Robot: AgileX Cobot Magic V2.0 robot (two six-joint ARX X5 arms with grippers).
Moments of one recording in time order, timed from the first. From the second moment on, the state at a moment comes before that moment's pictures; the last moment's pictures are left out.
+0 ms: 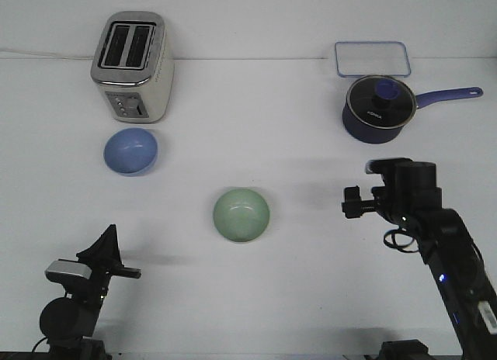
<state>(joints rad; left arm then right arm) -0.10 0.00 0.03 0.15 0.03 -0.10 0.05 1.14 1.00 -0.70 -0.15 0.04</state>
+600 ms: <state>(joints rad) -0.10 0.00 0.03 0.15 0.03 -0.10 -0.03 0.43 0.56 -0.38 -0.15 0.02</state>
